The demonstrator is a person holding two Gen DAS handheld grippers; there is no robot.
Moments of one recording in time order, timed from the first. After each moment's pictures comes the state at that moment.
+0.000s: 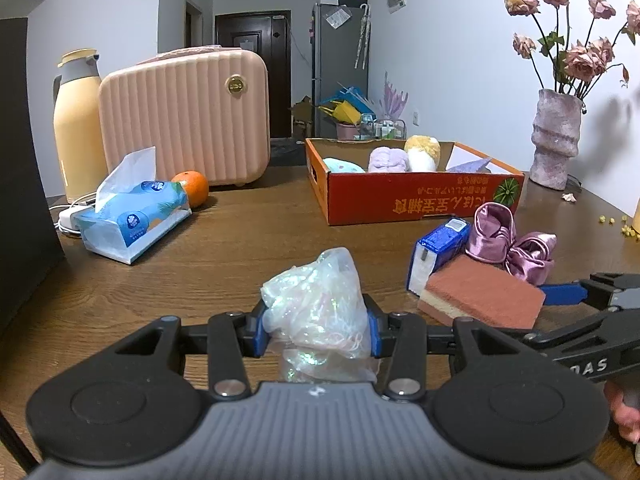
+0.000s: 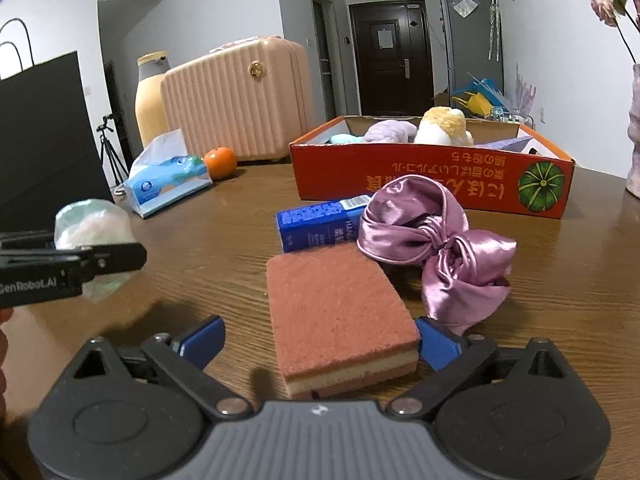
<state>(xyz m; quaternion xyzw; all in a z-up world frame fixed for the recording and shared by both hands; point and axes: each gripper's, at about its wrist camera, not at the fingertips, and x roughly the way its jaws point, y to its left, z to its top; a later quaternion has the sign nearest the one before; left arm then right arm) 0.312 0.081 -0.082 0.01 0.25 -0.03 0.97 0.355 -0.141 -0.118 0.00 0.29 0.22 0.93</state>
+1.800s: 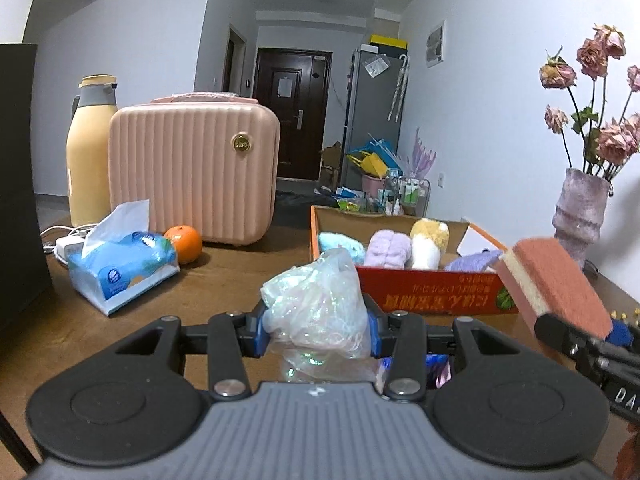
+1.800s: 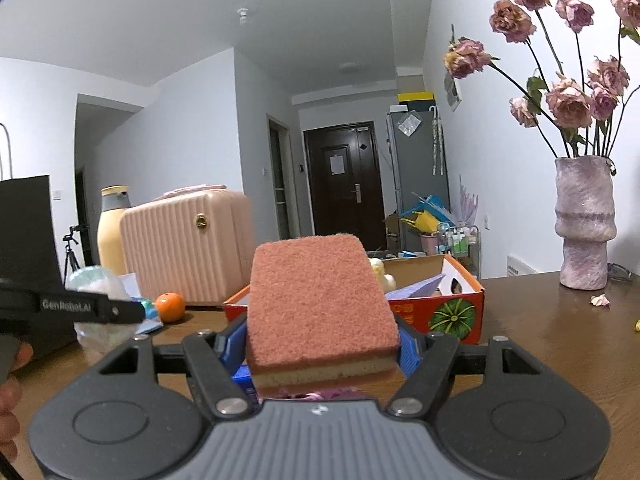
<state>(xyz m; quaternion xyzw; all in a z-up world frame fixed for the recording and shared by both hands) 0.350 0.045 -0.043 -0.05 0.18 0.02 0.98 0.350 -0.201 -0.069 0.05 0.09 0.15 0.98</state>
